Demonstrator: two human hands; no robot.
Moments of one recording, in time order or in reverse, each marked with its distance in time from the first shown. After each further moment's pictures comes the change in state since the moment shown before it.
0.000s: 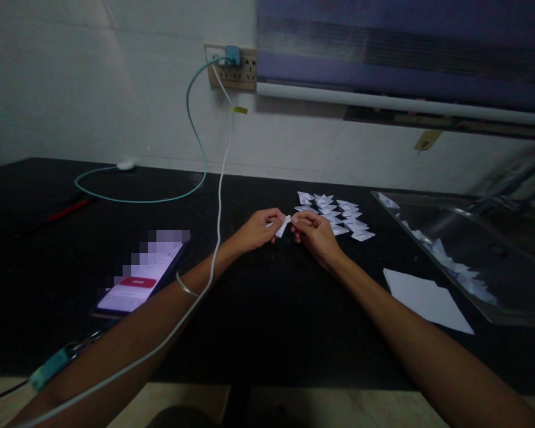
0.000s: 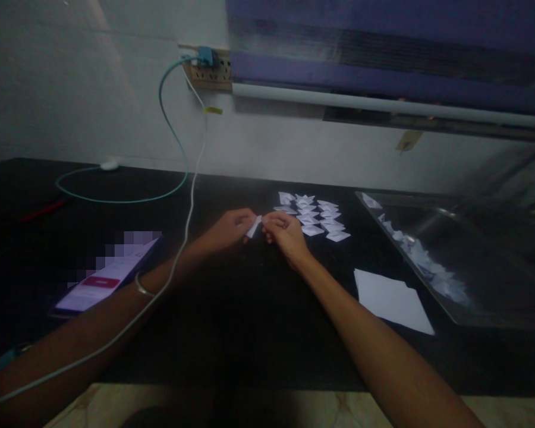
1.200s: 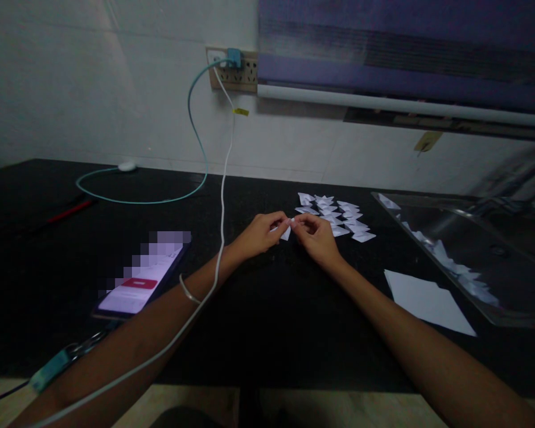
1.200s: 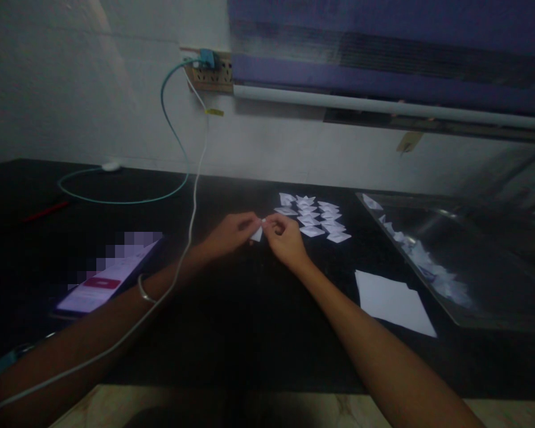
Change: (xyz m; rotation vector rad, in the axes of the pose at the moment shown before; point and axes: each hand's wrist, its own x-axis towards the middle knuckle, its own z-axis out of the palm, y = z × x) left_hand -0.006 0.005 0.003 0.241 0.027 0.103; right_hand -0.001 0.004 -0.002 -0.319 0.019 -0.194
